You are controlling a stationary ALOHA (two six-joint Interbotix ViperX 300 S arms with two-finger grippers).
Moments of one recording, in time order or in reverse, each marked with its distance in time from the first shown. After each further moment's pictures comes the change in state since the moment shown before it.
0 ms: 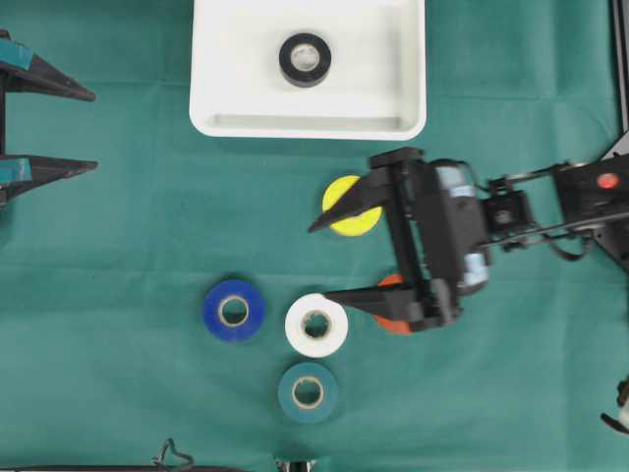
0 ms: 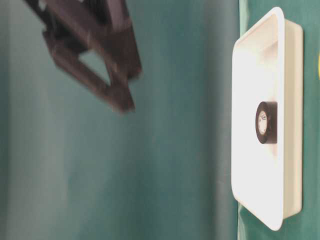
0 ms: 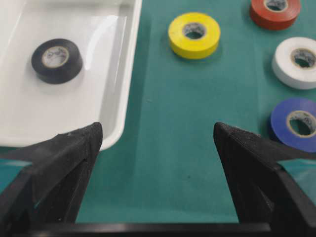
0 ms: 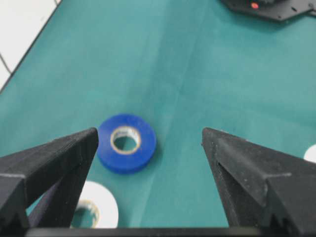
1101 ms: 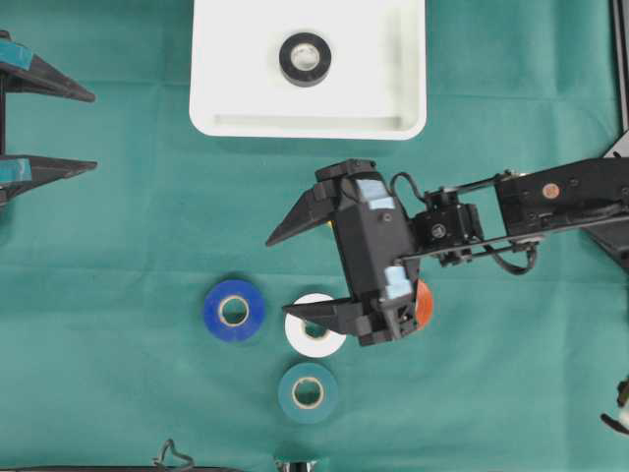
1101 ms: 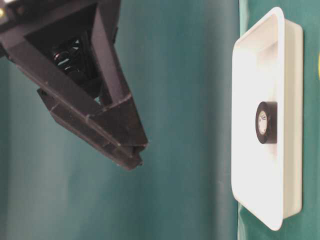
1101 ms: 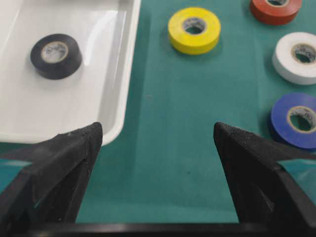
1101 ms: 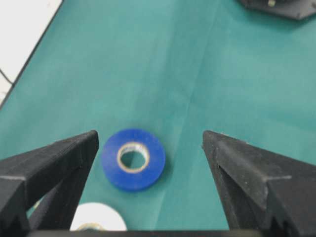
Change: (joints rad) left arm 0.000 0.000 0.000 -0.002 0.012 0.000; right arm 0.003 0.123 -0.196 0.006 0.233 0.046
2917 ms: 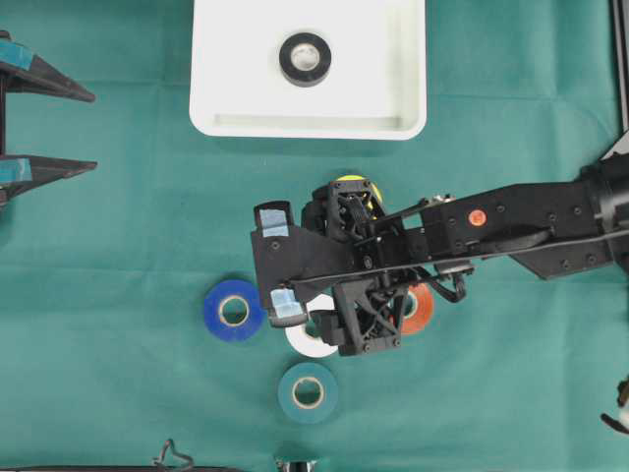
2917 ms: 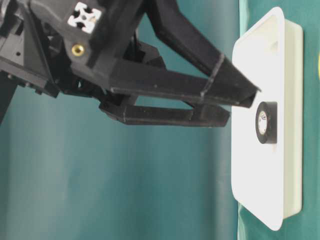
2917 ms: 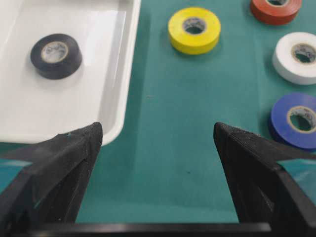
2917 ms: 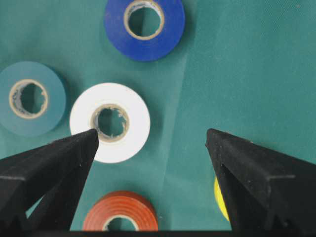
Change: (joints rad) left arm 0.002 0.000 0.000 0.000 0.000 0.000; right arm 0.023 0.172 -0.265 -0.008 0.626 0.135
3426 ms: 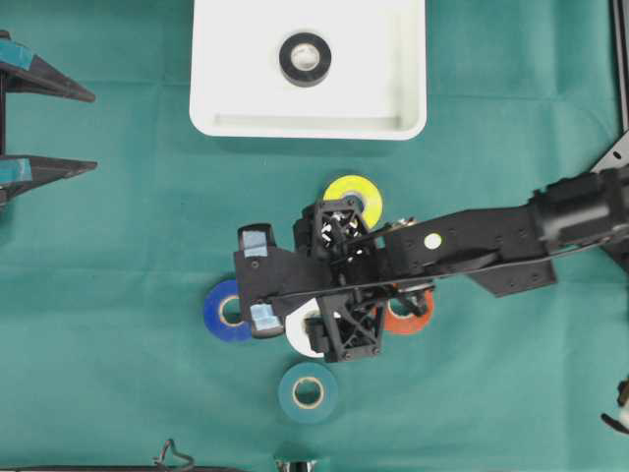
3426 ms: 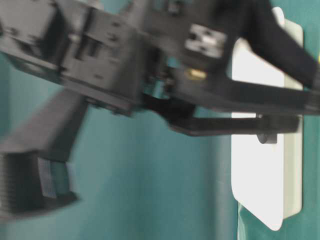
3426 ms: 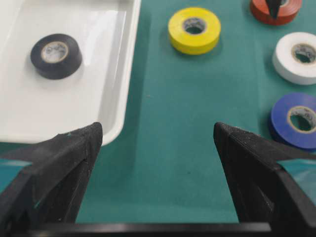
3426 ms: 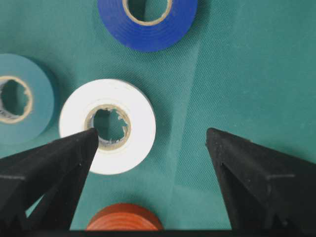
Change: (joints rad) left arm -0.002 0.000 0.000 0.002 0.000 0.000; right arm 0.014 0.132 0.008 -0.002 -0.051 0.025
